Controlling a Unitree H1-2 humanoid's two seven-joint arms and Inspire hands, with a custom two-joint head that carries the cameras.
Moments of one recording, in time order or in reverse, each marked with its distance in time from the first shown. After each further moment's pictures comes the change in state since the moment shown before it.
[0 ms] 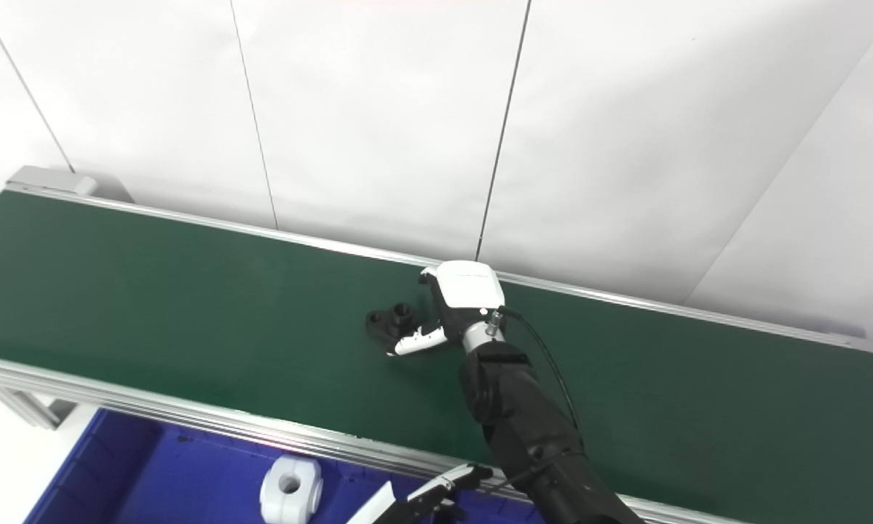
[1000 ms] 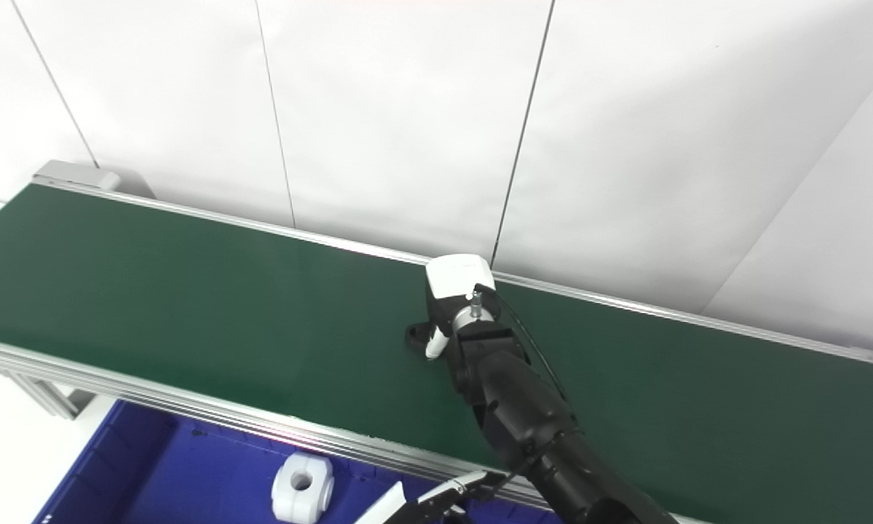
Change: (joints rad) left arm 0.011 -0.002 0.013 -0.046 0.021 0.008 -0.039; right arm -0.067 -0.055 0.206 -0.130 -0.098 0.225 0.346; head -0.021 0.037
